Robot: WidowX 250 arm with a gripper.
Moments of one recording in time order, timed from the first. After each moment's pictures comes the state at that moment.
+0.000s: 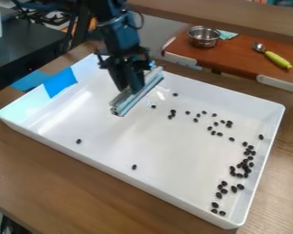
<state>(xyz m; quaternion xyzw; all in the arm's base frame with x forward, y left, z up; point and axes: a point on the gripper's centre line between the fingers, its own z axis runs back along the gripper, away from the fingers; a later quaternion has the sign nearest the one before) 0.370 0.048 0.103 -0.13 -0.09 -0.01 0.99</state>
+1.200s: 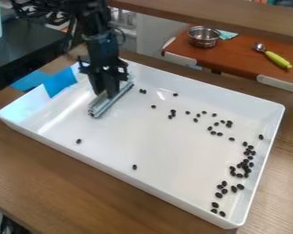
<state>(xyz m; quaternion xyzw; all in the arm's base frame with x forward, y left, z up) 0.390 0.101 0.063 -0.05 -0.07 0.02 1.00</state>
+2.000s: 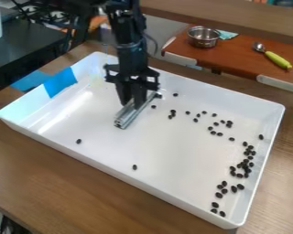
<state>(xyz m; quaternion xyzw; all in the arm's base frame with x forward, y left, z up) 0.391 0.035 0.058 -0.06 -0.03 0.02 1.00</state>
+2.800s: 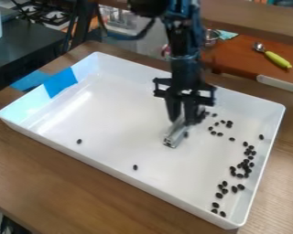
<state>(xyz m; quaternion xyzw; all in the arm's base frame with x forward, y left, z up) 0.395 -0.064 0.057 -0.10 0.00 -0.02 1.00</state>
